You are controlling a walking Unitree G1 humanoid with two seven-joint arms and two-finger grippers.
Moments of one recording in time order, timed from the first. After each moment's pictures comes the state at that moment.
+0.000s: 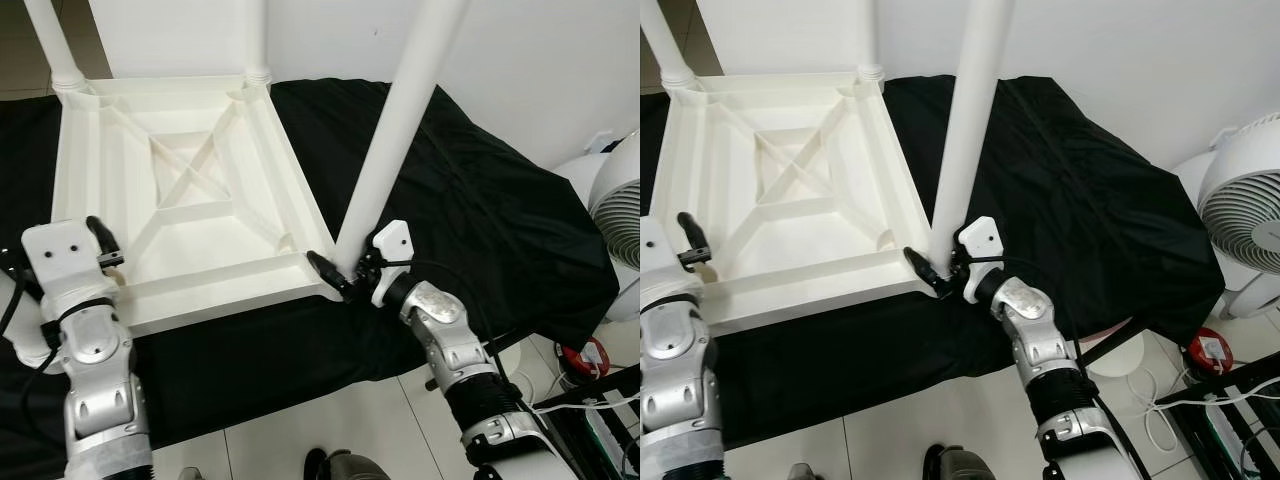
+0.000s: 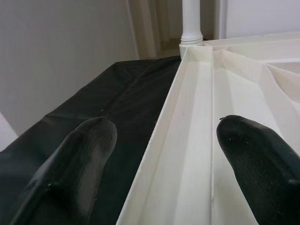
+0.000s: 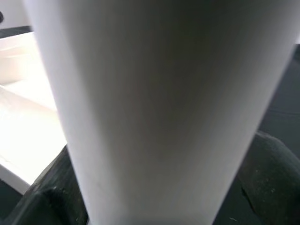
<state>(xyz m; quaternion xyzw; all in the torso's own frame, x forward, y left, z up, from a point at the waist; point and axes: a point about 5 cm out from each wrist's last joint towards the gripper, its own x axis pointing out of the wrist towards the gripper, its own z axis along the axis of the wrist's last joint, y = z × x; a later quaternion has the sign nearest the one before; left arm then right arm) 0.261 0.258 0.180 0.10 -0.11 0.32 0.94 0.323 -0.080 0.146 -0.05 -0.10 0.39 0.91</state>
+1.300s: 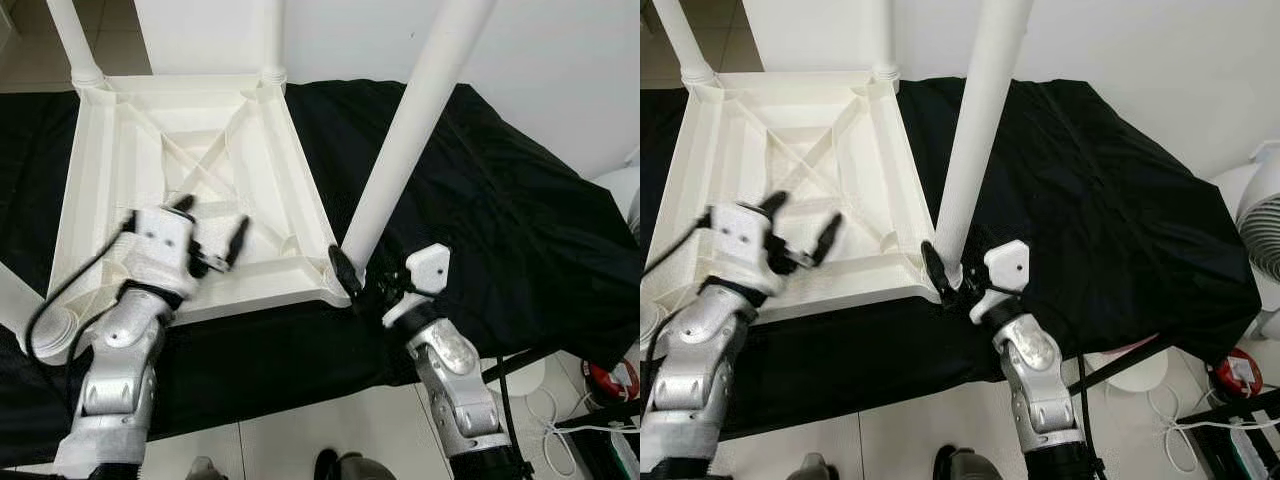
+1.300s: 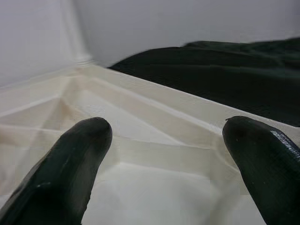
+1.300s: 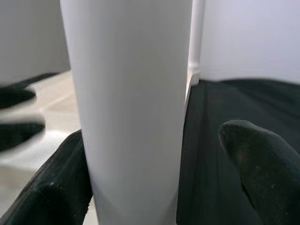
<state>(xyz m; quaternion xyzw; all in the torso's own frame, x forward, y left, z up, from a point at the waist) 0.283 0.161 0.175 0.12 -0.15 -0.23 0.95 0.277 -0.104 0.176 0.02 -0.19 0.23 0.95</state>
